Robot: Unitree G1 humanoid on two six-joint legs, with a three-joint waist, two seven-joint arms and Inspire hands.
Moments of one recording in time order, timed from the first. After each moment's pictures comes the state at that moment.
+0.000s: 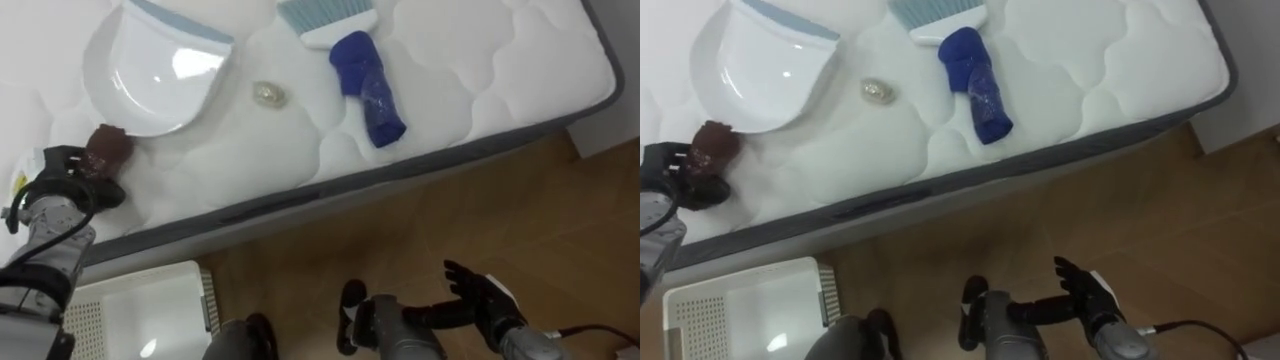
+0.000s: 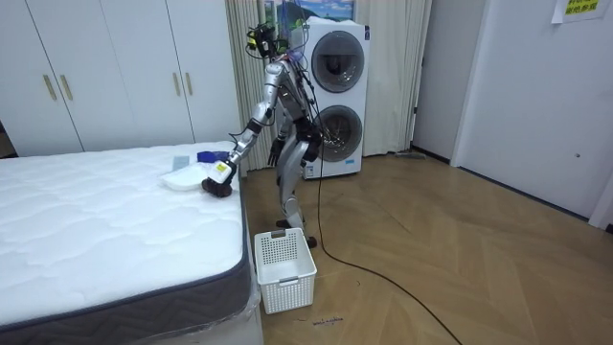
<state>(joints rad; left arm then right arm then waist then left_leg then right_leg) -0.61 0.53 -0.24 1.25 -0.01 -0.01 0.33 -0.13 -0.39 0.41 0.98 0.39 -0.09 0.02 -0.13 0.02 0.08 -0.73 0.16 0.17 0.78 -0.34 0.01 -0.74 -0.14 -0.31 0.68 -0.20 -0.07</state>
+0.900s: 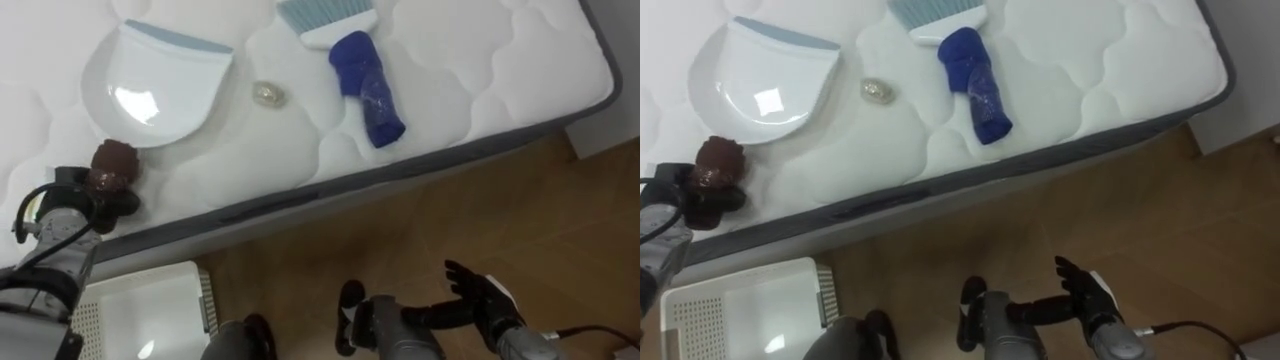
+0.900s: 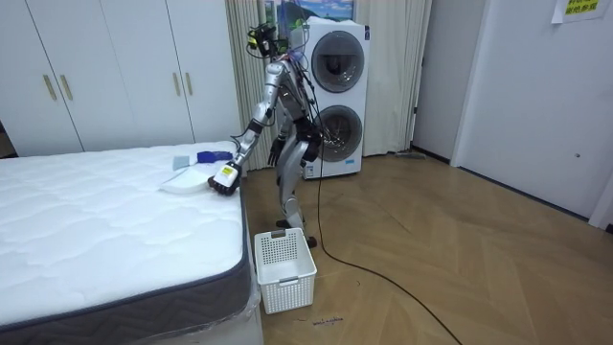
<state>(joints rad) -0.61 0.51 -0.23 1.32 -0.11 0.01 0.30 -0.12 -0.38 0.43 0.96 0.41 -0.07 -0.01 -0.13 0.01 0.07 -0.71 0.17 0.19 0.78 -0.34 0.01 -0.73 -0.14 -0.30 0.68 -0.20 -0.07</state>
